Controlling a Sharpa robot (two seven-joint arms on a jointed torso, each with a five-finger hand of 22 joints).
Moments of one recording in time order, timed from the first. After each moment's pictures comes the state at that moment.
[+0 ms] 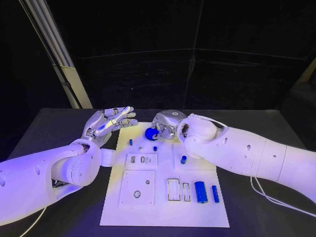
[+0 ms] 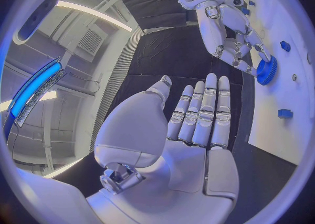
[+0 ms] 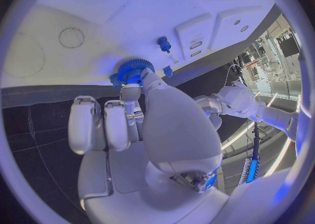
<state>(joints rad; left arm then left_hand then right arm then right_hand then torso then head) 1.25 -0.83 -0.16 1.57 0.10 -0.36 0.63 1.27 0.03 0.13 0.14 0.05 0.90 0.23 0.10 0.07 0.98 0.19 0.12 0.06 1.06 0.14 0.17 0.12 0.17 0.85 0.26 0.27 0.10 1.13 -0.49 0.12 1.28 -1.73 -0.19 -0.24 1.47 -0.04 0.14 0.23 0.18 0.94 0.14 0.16 0.06 1.25 0.05 0.95 0.92 1.47 -0.02 1.40 1.20 0.08 1.40 0.09 1.46 1.29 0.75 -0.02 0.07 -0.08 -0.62</state>
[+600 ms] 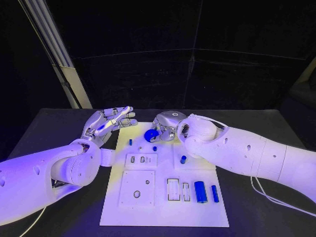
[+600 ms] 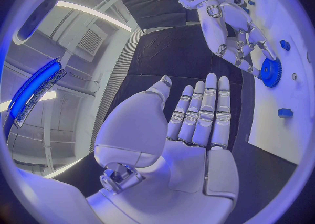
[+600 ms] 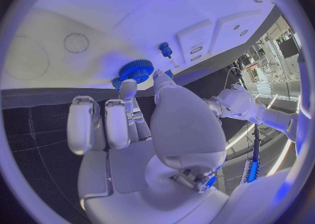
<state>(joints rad) 1.25 -0.83 -0.16 1.56 0.10 -0.36 0.63 1.27 0.03 0.13 0.14 0.05 0.90 0.23 0.10 0.07 0.98 0.19 0.12 0.06 1.06 0.14 0.17 0.12 0.17 0.85 0.26 0.27 0.10 1.13 -0.50 0.12 1.28 -1.74 -0.17 -0.24 1.28 -0.11 0.06 0.29 0.16 0.86 0.17 0.10 0.07 1.21 0.08 0.89 0.87 1.47 -0.01 1.40 1.22 0.08 1.40 0.10 1.46 1.29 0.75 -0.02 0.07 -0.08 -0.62</state>
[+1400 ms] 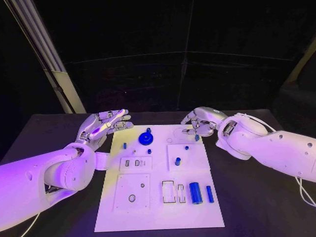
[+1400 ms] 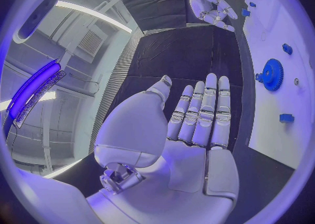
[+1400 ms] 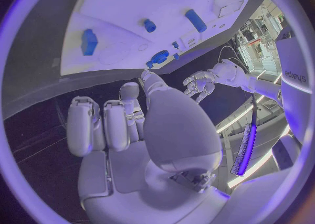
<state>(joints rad) 1.25 -0.85 -0.16 1.57 0.10 -0.36 0.62 1.27 0.03 0.13 0.13 0.05 0.90 0.23 0.10 0.07 0.98 0.19 0.11 0.06 1.06 0.14 0.17 0.12 0.17 0.85 0.26 0.27 0.10 1.13 -0.88 0.12 1.45 -1.44 -0.31 -0.03 1.40 -0.05 0.07 0.20 0.31 0.91 0.16 0.09 0.07 1.23 0.06 0.93 0.92 1.47 -0.01 1.40 1.23 0.08 1.40 0.10 1.47 1.31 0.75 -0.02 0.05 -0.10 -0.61</state>
